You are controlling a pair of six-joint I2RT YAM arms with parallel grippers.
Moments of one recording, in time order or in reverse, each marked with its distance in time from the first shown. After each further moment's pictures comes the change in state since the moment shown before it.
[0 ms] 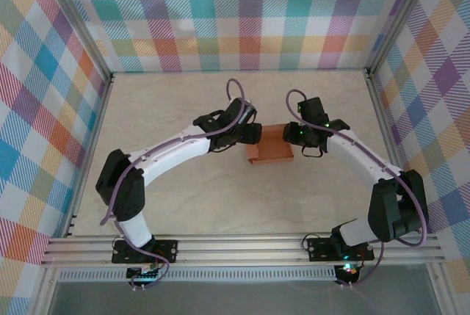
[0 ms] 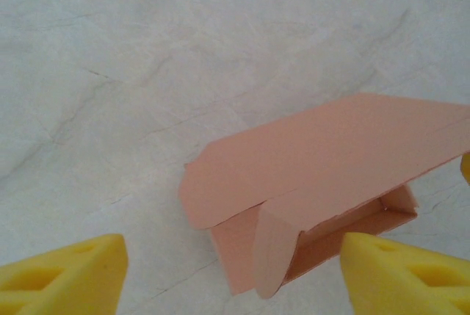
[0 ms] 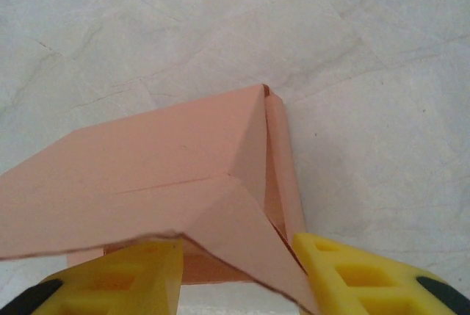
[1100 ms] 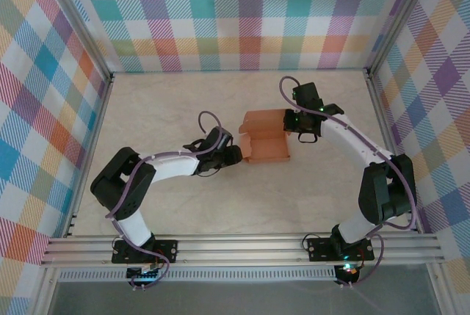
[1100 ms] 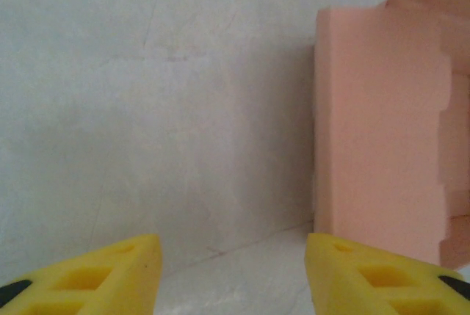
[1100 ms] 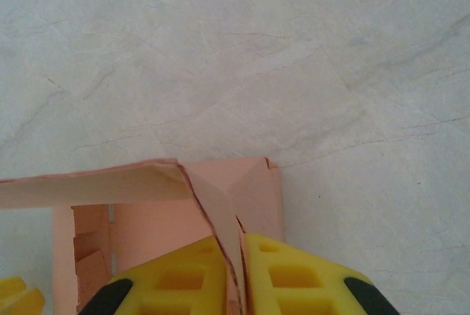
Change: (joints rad) left arm 0.122 0.005 -0.521 0.494 0.224 -0.344; right arm -0.004 0.142 0.198 -0.060 0.033 -0.061
